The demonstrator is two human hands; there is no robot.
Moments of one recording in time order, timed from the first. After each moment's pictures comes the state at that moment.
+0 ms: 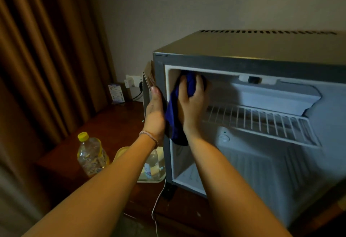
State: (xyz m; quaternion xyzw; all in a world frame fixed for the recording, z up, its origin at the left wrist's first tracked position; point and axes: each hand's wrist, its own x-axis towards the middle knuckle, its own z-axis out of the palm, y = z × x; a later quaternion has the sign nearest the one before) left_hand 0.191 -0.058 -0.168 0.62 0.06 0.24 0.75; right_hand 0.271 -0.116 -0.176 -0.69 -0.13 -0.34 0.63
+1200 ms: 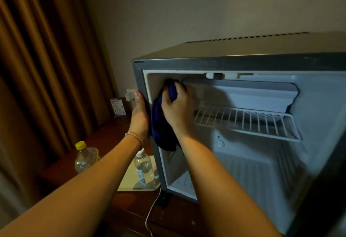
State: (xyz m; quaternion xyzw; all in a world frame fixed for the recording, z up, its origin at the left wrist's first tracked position) left_hand 0.194 -0.064 -0.172 0.59 0.12 0.23 0.76; right_hand 0.256 -0.147 -0.167 -0.73 -0.21 -0.27 0.59
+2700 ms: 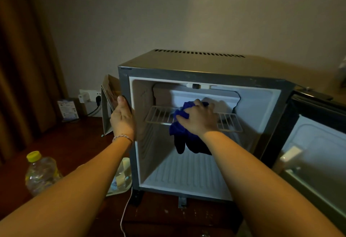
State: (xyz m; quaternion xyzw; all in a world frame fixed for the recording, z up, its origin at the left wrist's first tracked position) left_hand 0.191 -0.071 -0.165 0.66 0.13 0.40 0.62; right_hand 0.251 -0.275 -0.160 -0.98 -0.11 -0.14 0.06
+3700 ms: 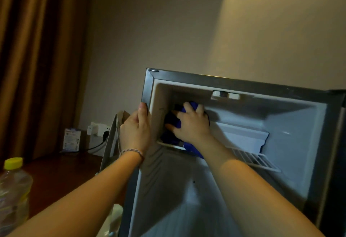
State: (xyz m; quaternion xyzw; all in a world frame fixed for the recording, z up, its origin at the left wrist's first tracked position) left_hand 0.218 -0.061 -0.200 0.66 0.02 0.55 0.51; right_hand 0.311 -0.202 -0.155 -0.90 -0.25 -0.36 -0.03
